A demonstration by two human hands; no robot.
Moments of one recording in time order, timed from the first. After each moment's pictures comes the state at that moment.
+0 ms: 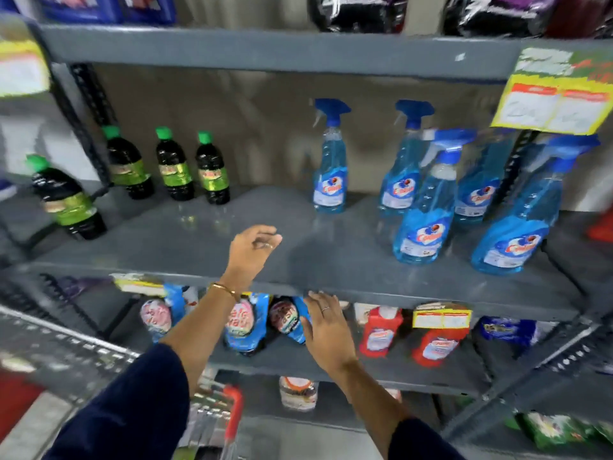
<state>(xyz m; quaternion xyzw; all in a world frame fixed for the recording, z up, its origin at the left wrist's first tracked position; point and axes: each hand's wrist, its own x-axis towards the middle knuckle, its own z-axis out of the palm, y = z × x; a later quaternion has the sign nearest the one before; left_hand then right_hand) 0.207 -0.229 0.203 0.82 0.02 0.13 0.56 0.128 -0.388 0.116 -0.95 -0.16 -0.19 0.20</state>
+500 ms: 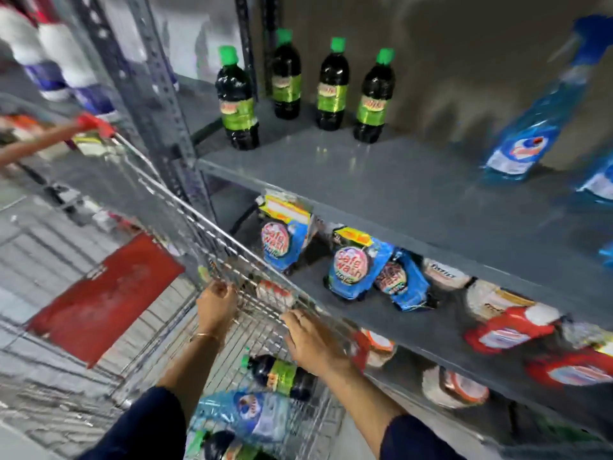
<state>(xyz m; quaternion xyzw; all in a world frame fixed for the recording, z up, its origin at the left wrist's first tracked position) 0.029 0.016 0.043 0.75 0.45 0.12 0.47 0.048 -0.166 0.045 -0.89 -0.40 0.09 0.19</state>
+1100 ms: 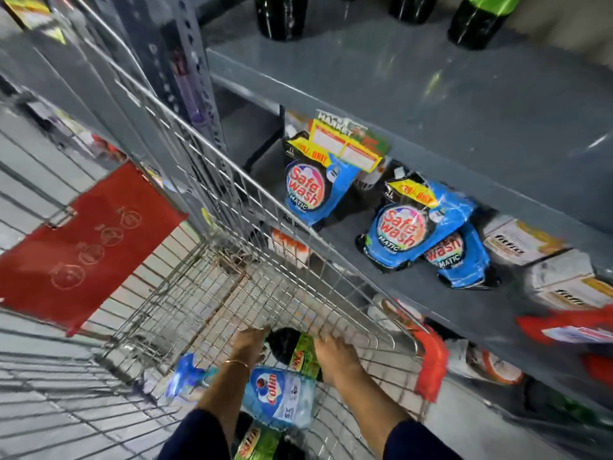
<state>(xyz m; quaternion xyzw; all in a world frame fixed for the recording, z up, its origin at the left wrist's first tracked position) -0.006 0.015 -0.164 0.50 0.58 -0.16 0.62 0.045 -0.142 -0.110 -0.88 -0.28 0.37 -0.08</state>
